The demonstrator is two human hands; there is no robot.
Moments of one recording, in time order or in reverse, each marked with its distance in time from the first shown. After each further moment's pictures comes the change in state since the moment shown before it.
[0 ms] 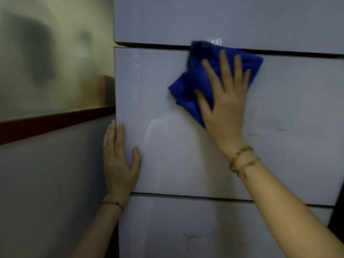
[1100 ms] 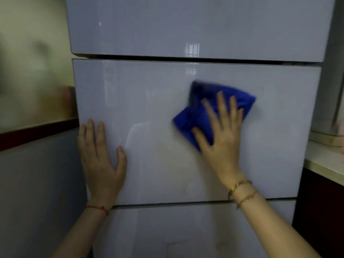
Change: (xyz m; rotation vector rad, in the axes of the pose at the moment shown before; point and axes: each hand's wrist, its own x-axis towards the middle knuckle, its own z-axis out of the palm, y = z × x) left_hand 0.019 0.037 0.019 0.087 0.062 0.098; right_hand -0.070 0.064 -0.034 -0.011 -0.054 0.079
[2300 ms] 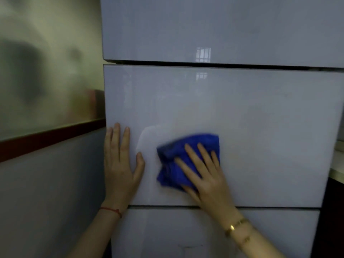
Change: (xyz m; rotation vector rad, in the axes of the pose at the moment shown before) left_hand -0.001 -0.016 -0.012 -0.027 -0.105 0.066; right_hand -0.081 -0.049 0.026 -0.016 -0.182 -0.381
